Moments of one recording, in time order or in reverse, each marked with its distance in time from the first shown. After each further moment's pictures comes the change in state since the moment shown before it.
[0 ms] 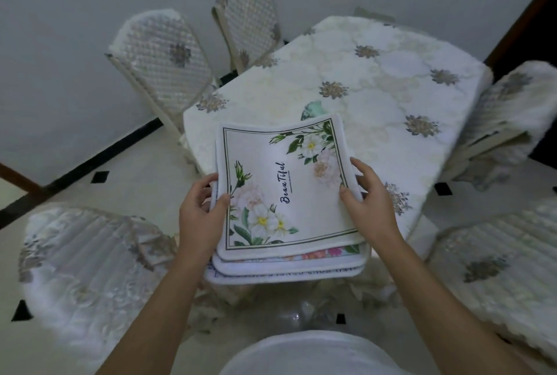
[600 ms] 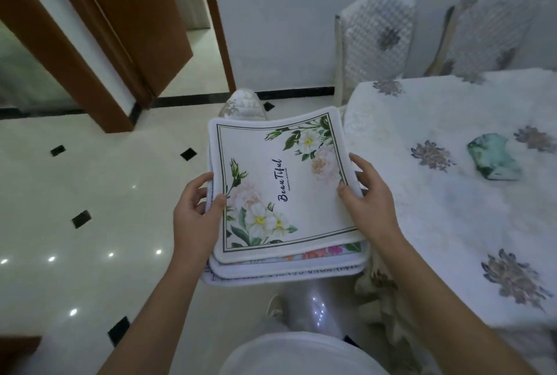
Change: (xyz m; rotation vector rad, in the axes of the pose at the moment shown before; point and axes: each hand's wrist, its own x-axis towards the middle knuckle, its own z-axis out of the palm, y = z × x) left_hand -0.259 -0.010 -0.092 -0.025 0.825 -0.144; right_hand -0.080 -0.048 0.089 0.070 -0.744 -0.362
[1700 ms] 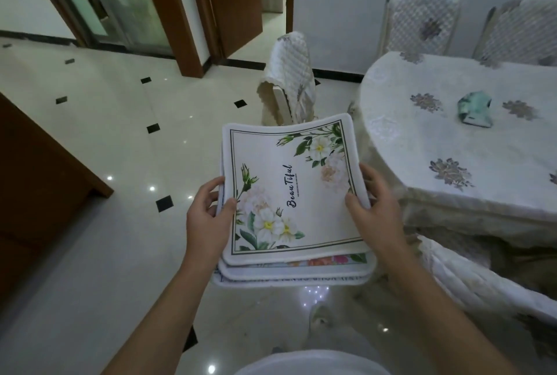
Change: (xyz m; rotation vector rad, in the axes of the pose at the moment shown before) left_hand -0.504 -0.020 -0.077 -0.040 0.264 -0.083; right_hand -0.412 0.042 -0.162 0.028 -0.231 -0.163
